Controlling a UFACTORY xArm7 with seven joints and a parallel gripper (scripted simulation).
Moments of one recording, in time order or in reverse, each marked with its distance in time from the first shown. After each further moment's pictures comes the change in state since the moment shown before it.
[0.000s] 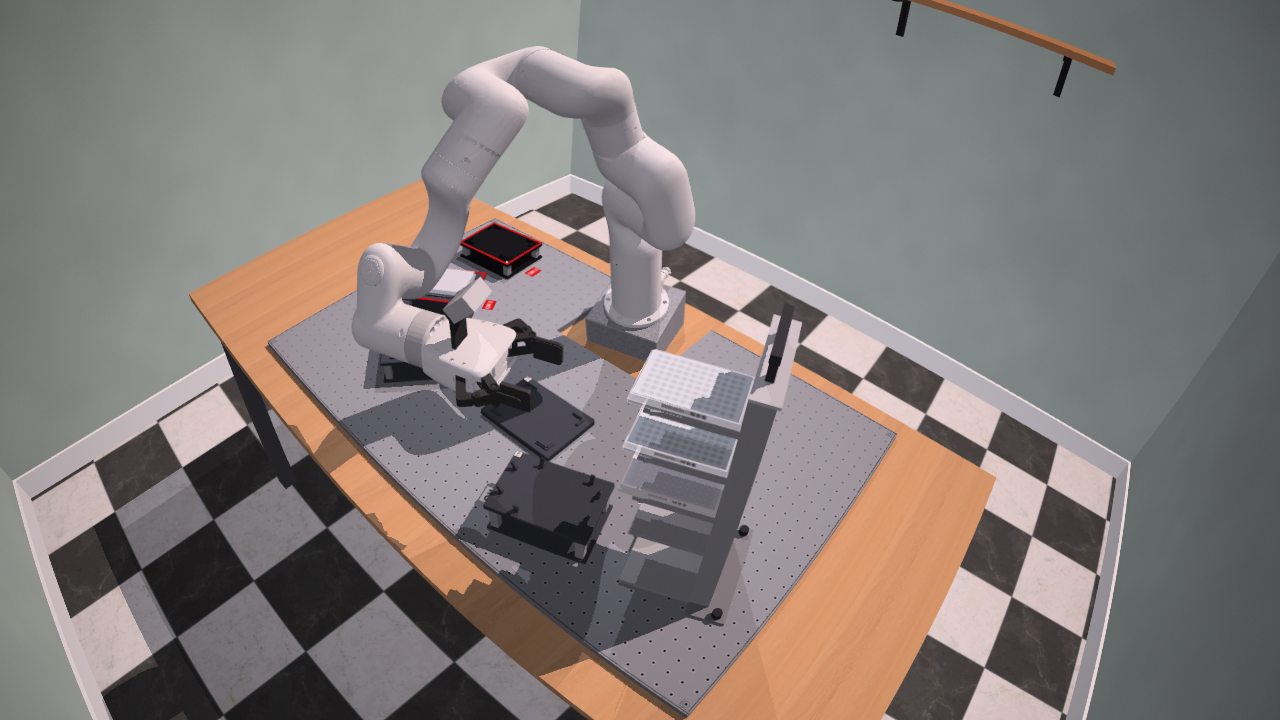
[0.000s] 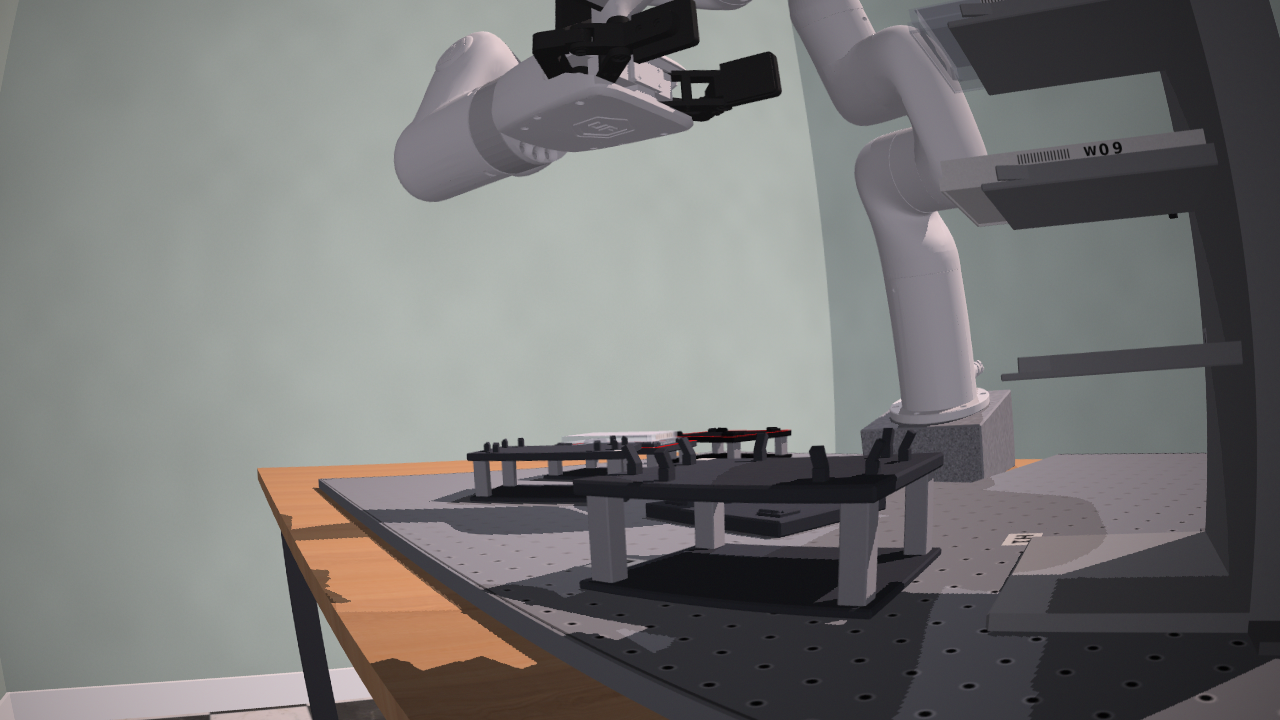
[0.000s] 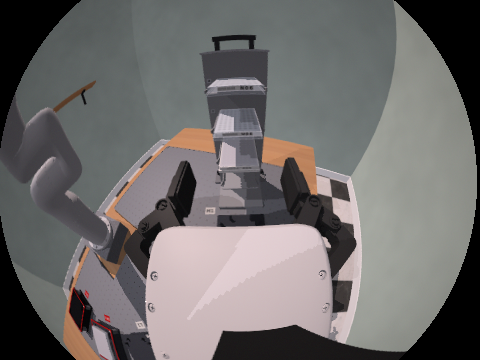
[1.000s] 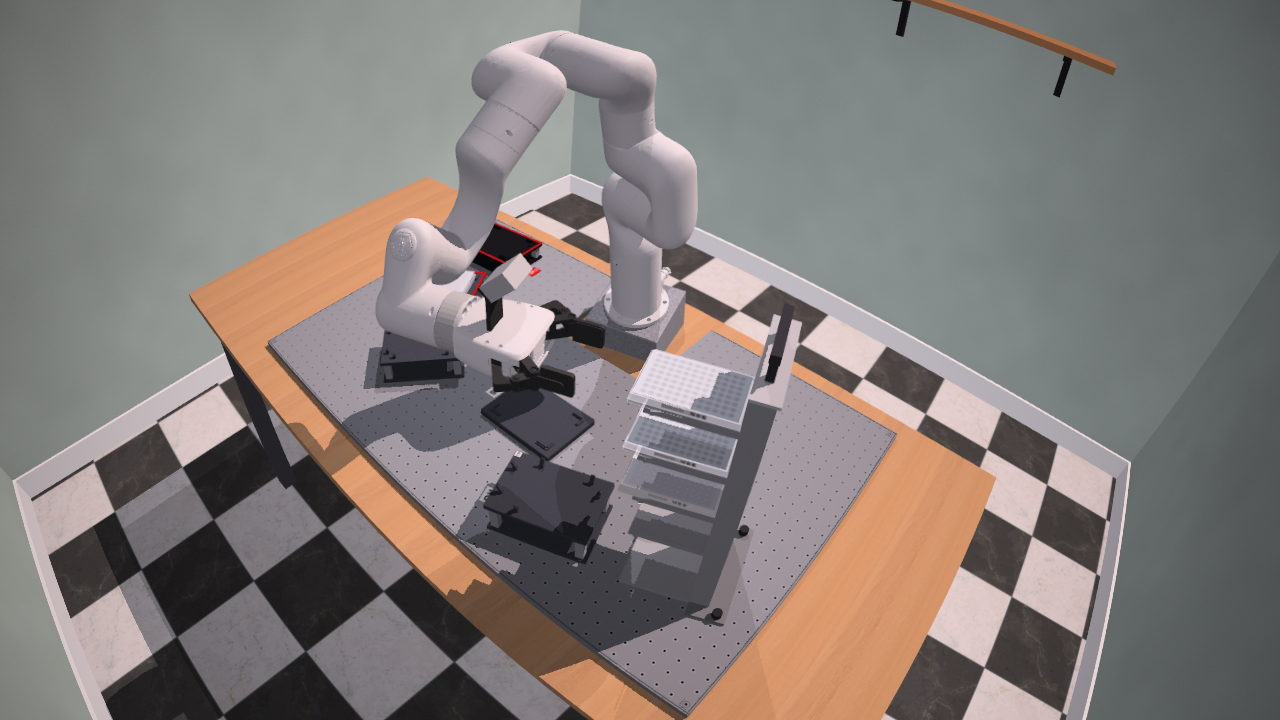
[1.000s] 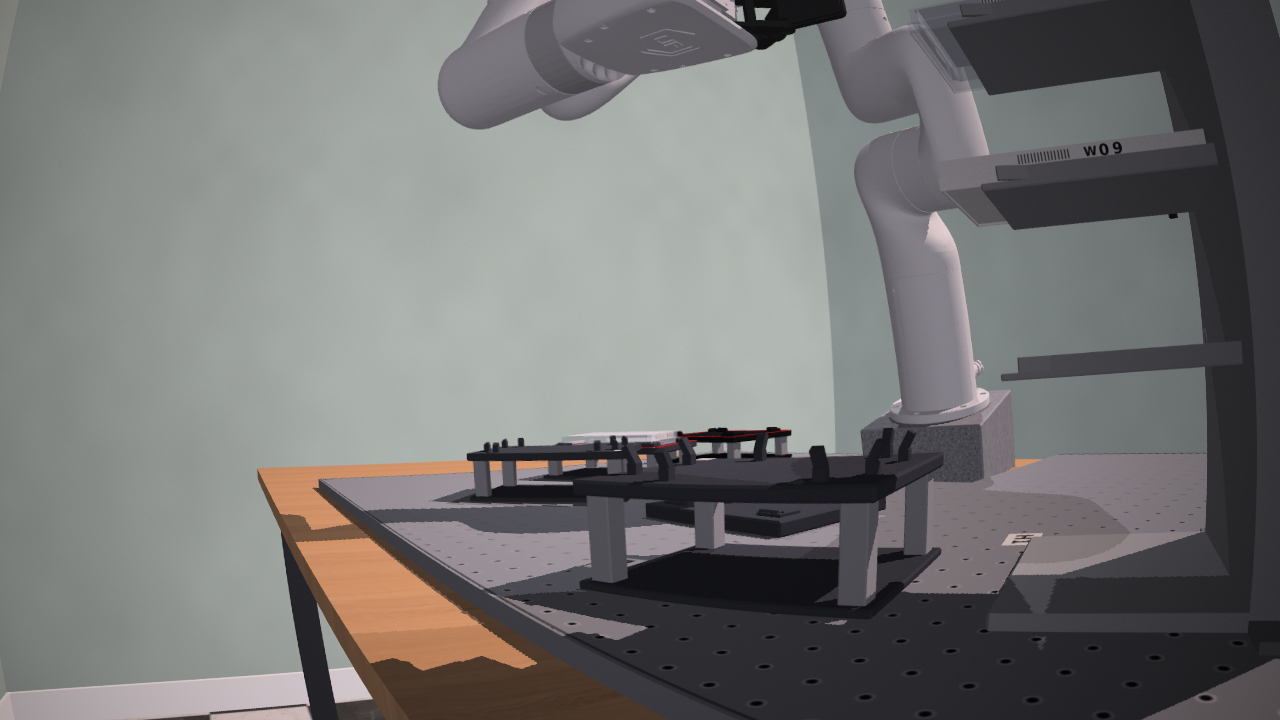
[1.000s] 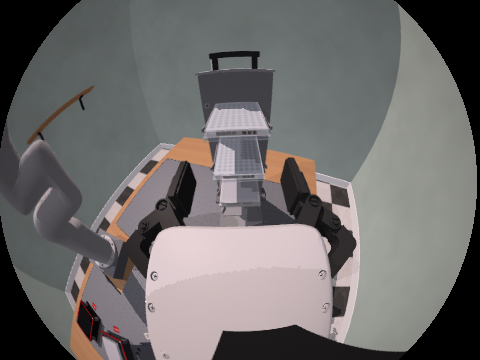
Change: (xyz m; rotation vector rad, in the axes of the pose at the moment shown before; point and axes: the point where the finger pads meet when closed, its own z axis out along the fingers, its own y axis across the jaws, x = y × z) arm 0.046 0.000 0.055 0.001 0.000 0.000
